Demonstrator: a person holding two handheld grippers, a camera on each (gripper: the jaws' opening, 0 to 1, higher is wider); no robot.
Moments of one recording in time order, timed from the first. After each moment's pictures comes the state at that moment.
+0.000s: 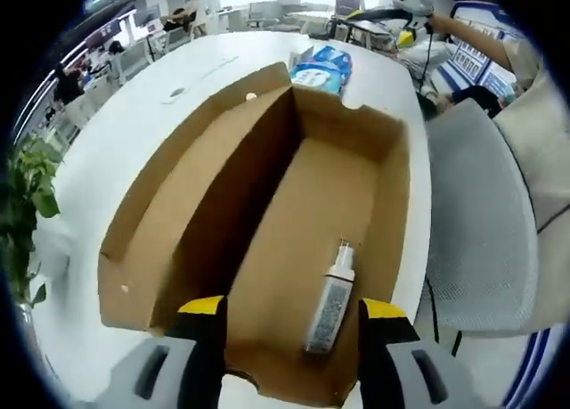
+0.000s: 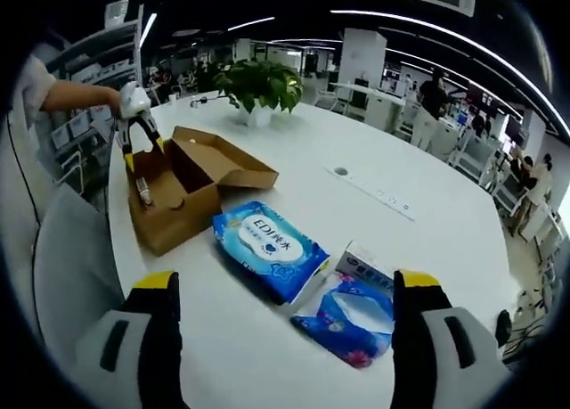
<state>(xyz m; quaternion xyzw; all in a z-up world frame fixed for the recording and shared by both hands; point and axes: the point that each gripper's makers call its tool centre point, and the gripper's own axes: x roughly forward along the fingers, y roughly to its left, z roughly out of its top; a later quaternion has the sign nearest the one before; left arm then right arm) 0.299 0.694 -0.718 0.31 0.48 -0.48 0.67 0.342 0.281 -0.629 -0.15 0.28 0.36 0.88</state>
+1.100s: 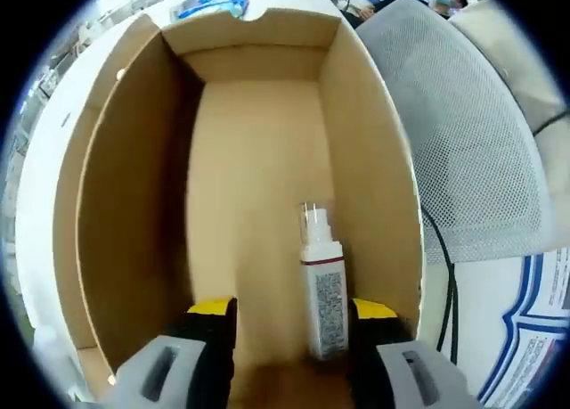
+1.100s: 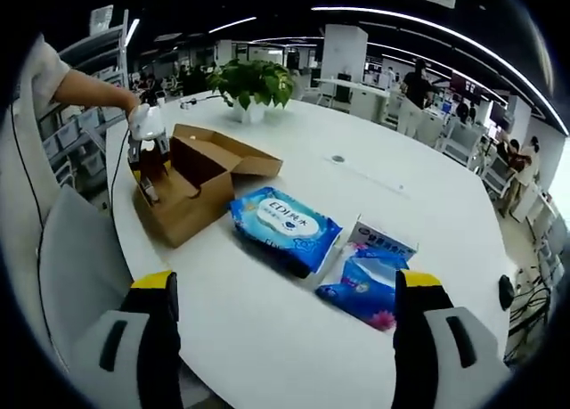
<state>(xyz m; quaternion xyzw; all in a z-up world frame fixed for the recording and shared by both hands) 0.283 0.690 -0.779 0.43 0.50 -0.58 0.48 0.294 0.278 -0.638 -0.14 0.30 0.32 0.89</state>
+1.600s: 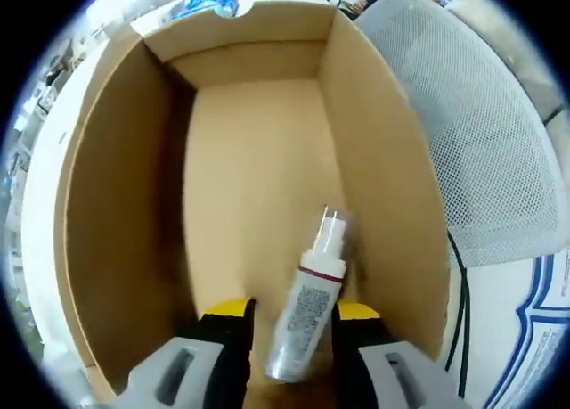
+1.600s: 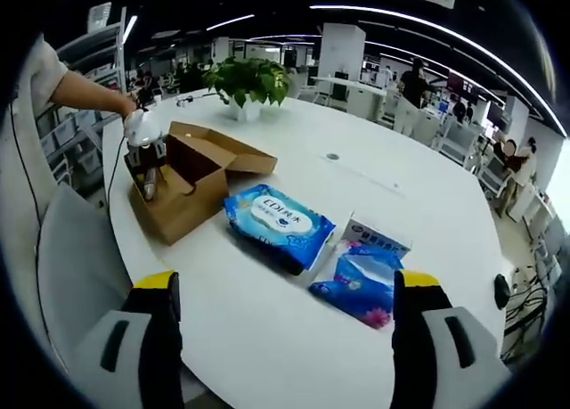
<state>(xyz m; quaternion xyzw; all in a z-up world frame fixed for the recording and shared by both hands) 0.289 0.681 -0.789 0.46 0.47 -0.57 0.50 0.295 0.274 -0.639 -0.14 0.30 0.32 0.89</state>
